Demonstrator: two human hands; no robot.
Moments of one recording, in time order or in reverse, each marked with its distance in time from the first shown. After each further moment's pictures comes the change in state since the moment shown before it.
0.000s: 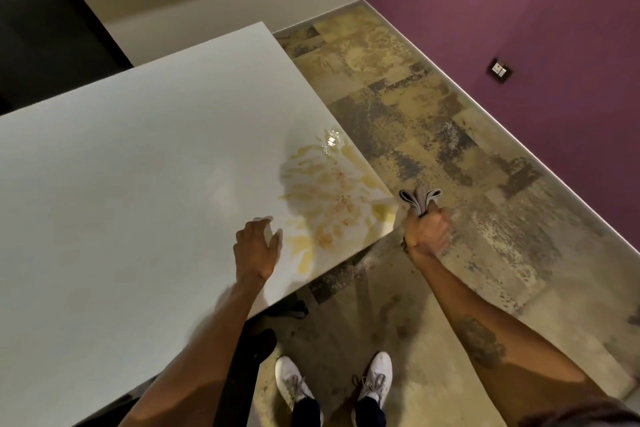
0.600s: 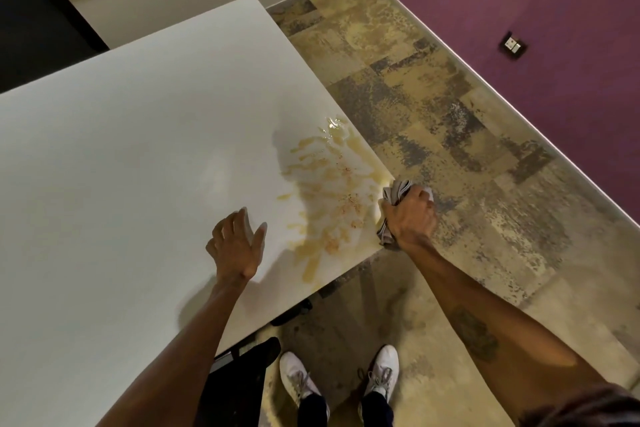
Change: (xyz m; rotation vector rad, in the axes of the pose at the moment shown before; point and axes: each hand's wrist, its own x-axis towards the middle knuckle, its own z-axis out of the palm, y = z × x) left_hand 0.048 -0.034 0.005 0.117 0.002 -0.120; right_hand 0.021 -0.034 0.065 -0.254 -0.160 -0.175
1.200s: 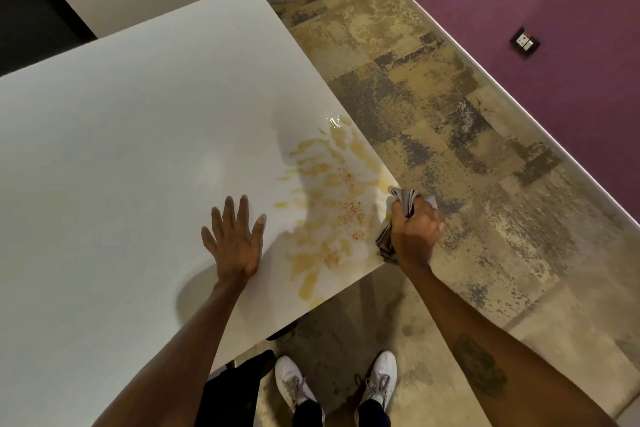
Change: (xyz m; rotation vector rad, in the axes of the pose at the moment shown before) left_hand 0.048 -0.014 0.047 0.062 0.058 0.037; right_hand 0.002 0.006 0.028 0.283 0.272 -0.042
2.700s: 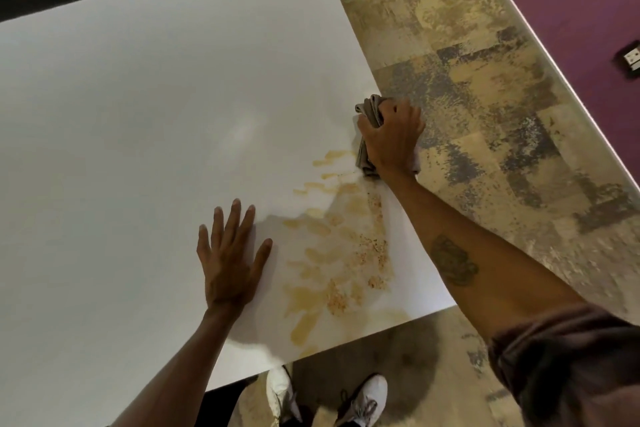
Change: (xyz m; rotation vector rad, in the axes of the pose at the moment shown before) left_hand 0.009 -0.012 0.020 0.130 0.161 0.089; right_hand 0.154 -0.158 0.143 0.042 -0.083 -0.542
